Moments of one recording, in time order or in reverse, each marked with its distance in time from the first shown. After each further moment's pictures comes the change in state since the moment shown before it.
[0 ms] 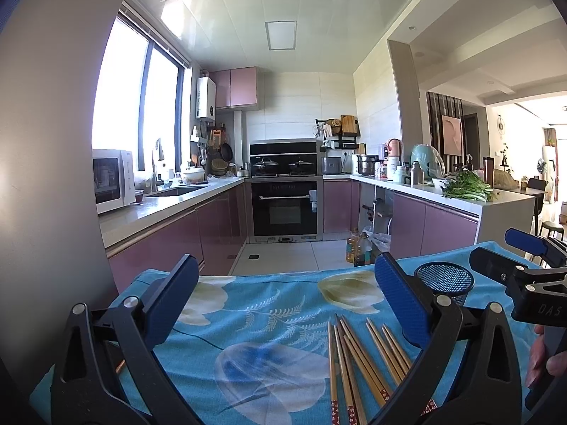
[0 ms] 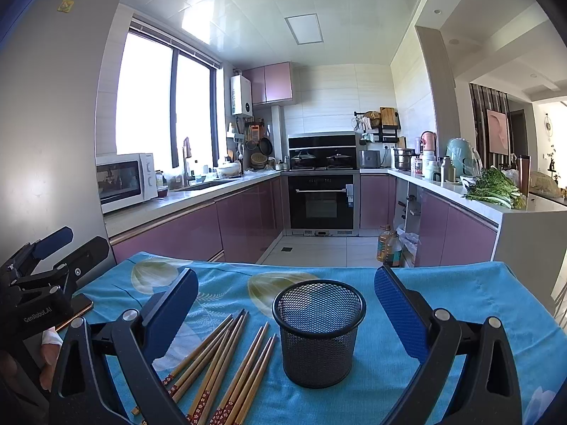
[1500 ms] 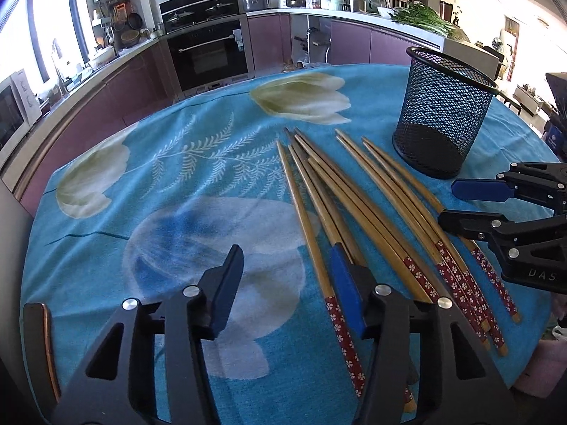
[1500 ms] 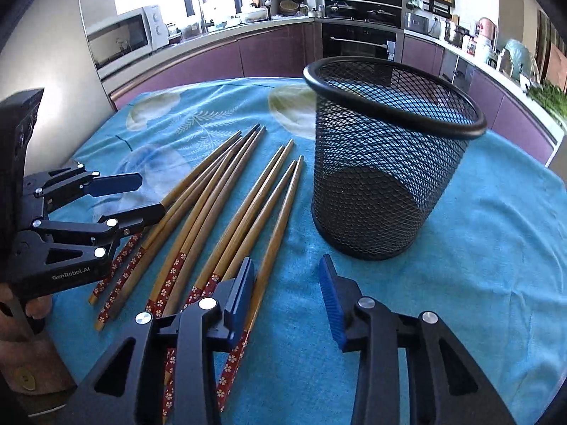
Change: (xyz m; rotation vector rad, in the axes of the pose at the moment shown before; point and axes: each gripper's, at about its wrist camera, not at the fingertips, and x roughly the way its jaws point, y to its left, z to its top) left arm 0.132 -0.029 -0.105 0.190 0.726 -0.283; right arm 0.094 0.018 -0.083 -0.096 0.680 0.106
